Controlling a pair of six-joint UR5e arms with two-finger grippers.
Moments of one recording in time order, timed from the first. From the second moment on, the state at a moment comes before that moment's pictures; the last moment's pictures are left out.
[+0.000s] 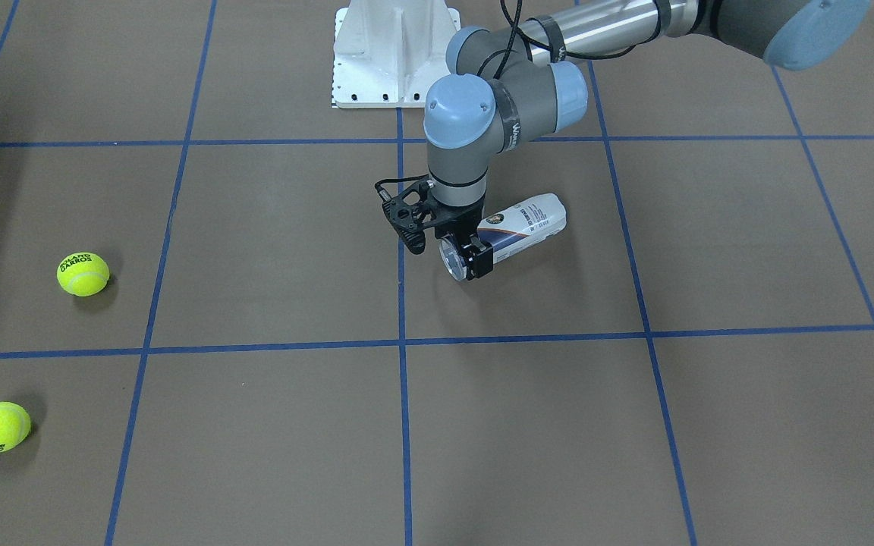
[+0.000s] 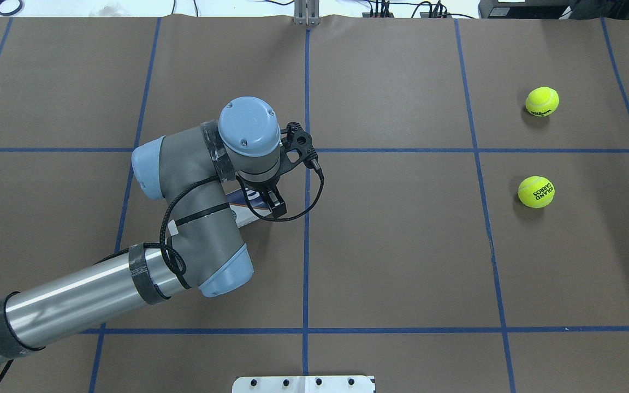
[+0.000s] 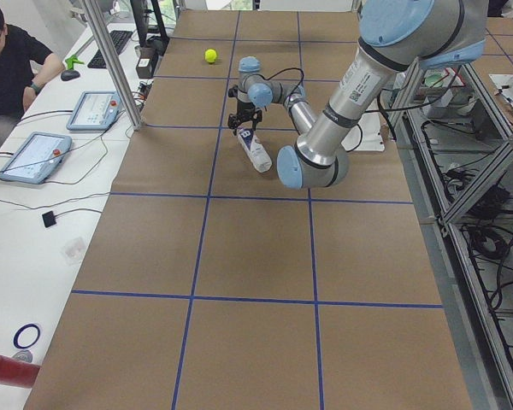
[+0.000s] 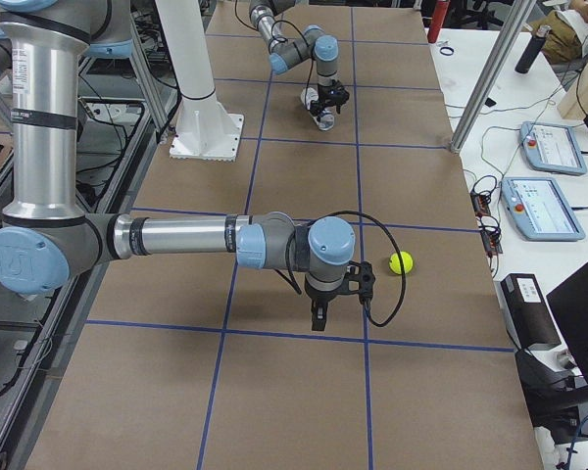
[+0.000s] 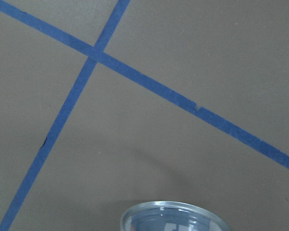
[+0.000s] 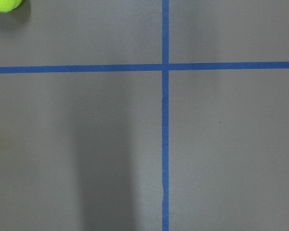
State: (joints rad) left arm -0.54 -2.38 -1.48 -1.57 -1.82 -0.11; right arm 1.55 -1.66 1.73 -1.65 2.39 0.03
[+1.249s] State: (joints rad) left arm -0.52 -2.37 -1.46 -1.60 -1.82 -0.10; right arm 1.55 -1.66 1.73 -1.65 2.39 0.03
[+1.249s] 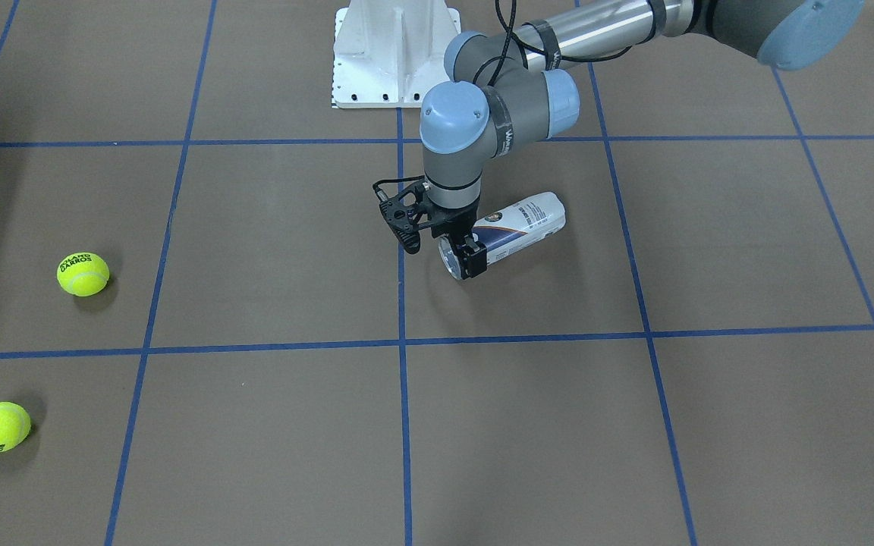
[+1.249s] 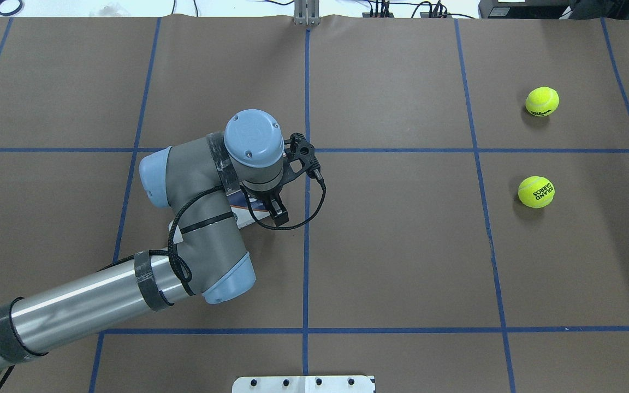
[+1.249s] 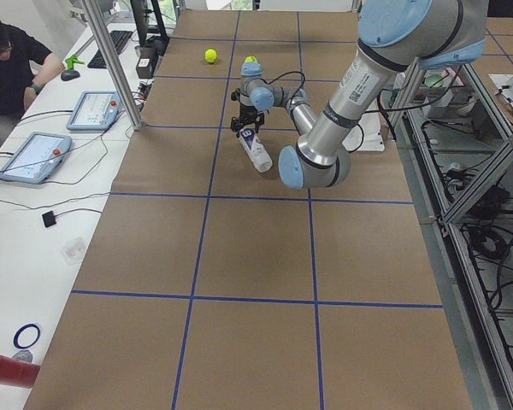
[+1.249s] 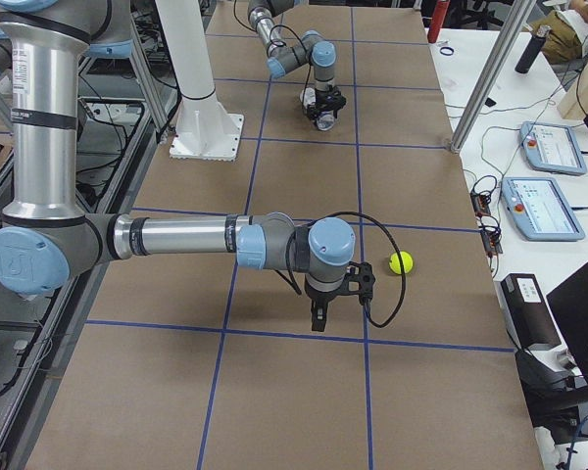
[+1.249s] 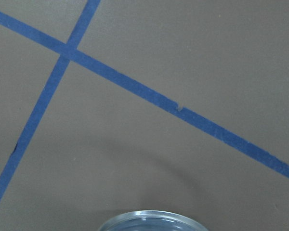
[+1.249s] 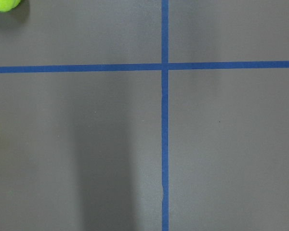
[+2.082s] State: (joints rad) left arm -0.52 -2.38 -1.46 -1.60 -1.82 -0.11; right arm 1.55 -1.66 1.73 -1.65 2.39 0.03
